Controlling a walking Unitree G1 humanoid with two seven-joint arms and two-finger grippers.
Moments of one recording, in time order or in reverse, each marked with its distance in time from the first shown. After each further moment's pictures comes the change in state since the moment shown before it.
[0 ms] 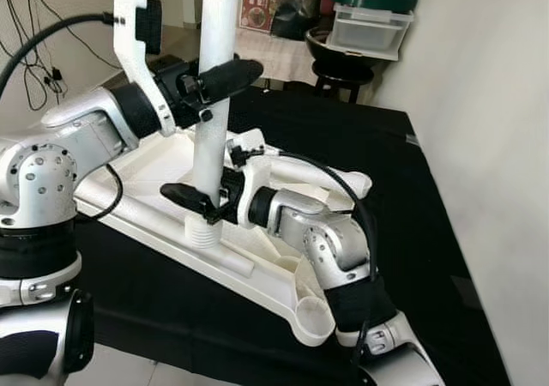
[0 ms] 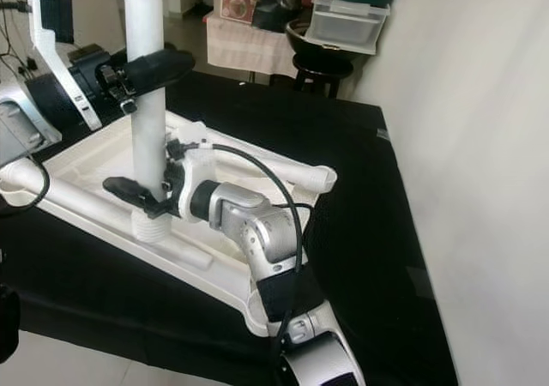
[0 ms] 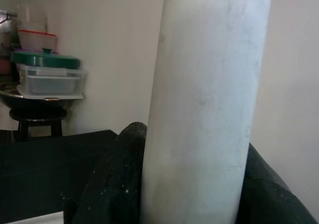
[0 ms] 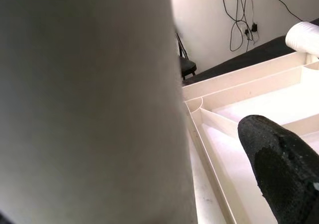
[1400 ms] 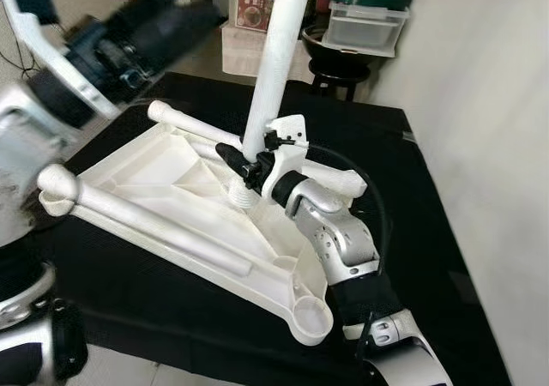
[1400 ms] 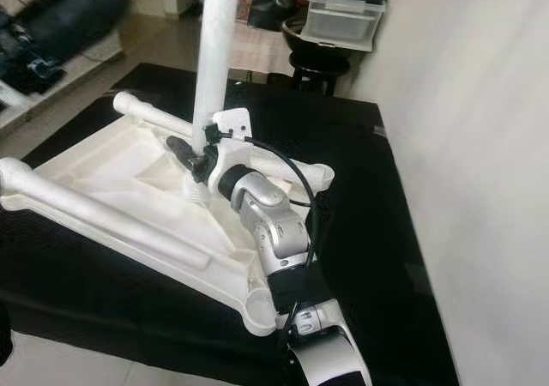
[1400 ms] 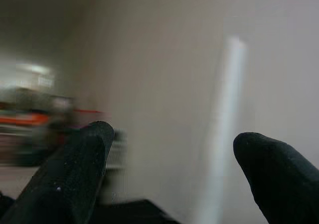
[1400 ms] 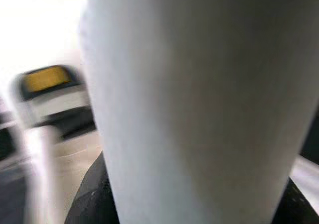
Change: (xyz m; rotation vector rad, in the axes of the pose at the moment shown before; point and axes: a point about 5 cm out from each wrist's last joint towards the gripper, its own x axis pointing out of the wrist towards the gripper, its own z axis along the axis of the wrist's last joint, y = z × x) left arm -0.091 0.004 0.058 0.171 -0.360 0.219; right arm -0.034 -0.065 0.018 -0.152 -0.242 -0.441
